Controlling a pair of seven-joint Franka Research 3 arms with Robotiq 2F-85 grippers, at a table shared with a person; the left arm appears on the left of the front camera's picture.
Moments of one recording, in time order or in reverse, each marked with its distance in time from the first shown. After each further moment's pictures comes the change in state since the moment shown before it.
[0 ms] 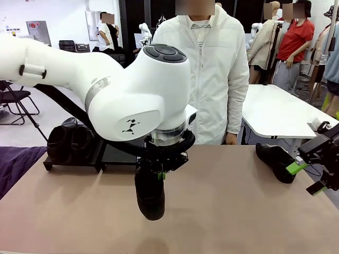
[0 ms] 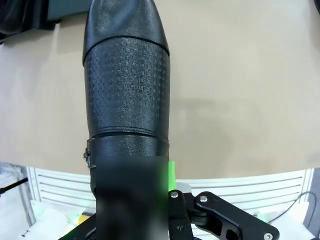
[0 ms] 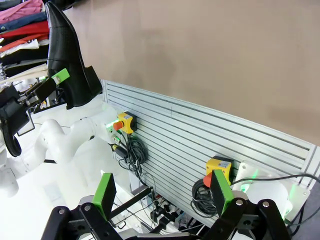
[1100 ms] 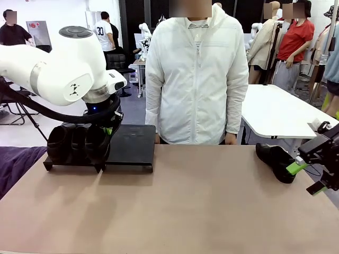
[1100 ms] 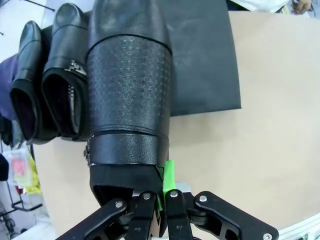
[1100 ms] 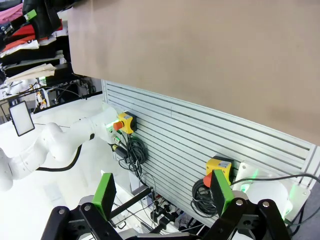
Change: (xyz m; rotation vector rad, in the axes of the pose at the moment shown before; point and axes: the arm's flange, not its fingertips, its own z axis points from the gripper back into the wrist) left arm 0.186 0.179 -0.033 0.002 -0.110 -0.168; right arm 0.000 0.000 0.000 0.000 -0.001 -0.001
